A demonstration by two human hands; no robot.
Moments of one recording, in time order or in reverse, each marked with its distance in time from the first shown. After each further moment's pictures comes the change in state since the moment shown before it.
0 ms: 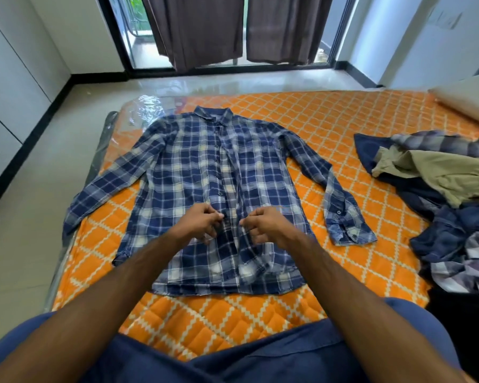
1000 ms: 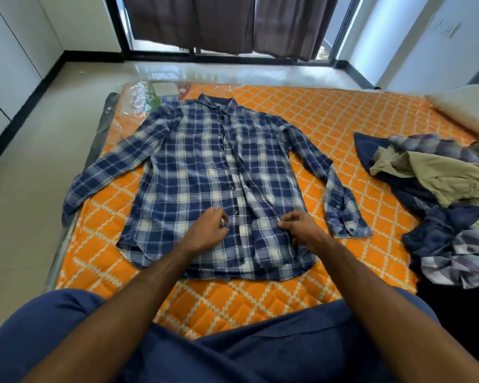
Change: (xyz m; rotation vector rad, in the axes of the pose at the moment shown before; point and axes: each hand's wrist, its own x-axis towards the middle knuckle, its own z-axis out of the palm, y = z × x) left_hand 0.008 -0.062 0.023 0.647 0.037 0.338; right_hand -0.009 0.051 -0.054 -0.172 0.275 0.038
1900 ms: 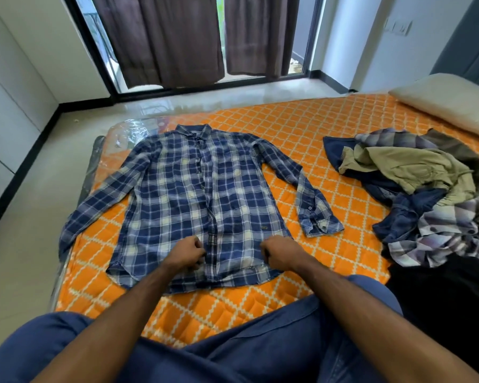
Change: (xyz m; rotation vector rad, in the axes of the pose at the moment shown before) left_hand -0.028 0.034 -0.009 -0.212 -0.114 -0.396; right_hand -0.042 0.024 -0.022 -1.070 -0.161 -0.518
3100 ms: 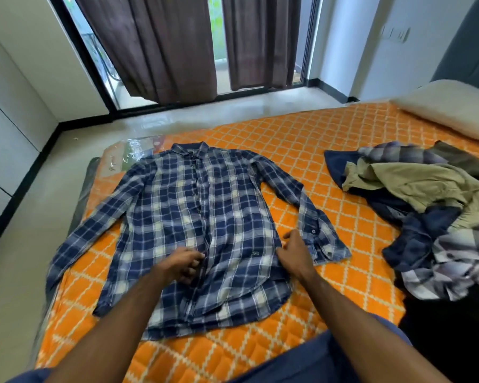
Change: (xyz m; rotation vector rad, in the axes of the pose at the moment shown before) left_hand 0.057 0.027 -0.036 -0.472 -0.184 -0.203; right_hand 0.040 0.045 -0.008 0.706 0.404 0.495
